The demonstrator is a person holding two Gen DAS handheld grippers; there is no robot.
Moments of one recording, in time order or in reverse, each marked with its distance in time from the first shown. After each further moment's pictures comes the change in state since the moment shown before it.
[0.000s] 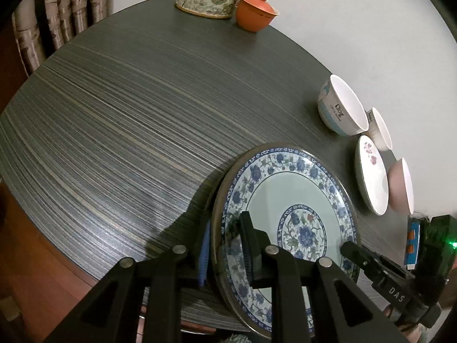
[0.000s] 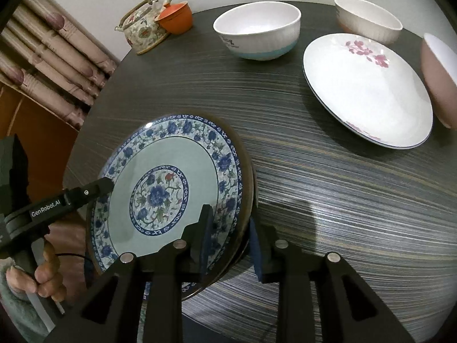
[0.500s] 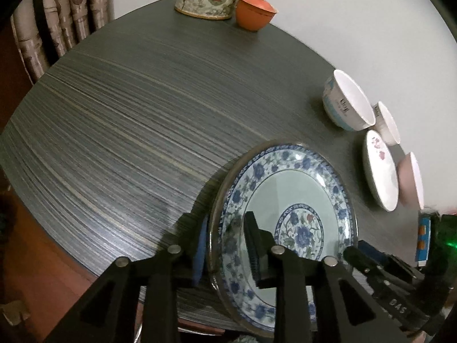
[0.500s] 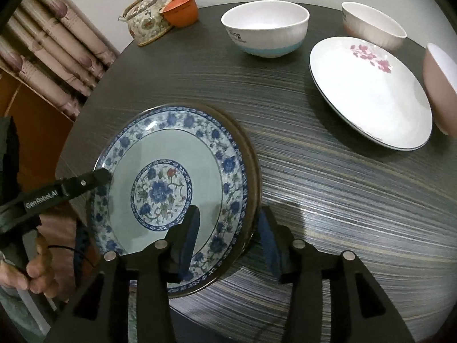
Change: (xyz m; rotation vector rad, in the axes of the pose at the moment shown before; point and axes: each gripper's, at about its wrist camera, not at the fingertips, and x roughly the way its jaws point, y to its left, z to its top) left arm 0.007 -0.006 -0.004 0.027 0.002 0.064; right arm 0.004 0.007 -0.007 -0.036 0.004 -0.036
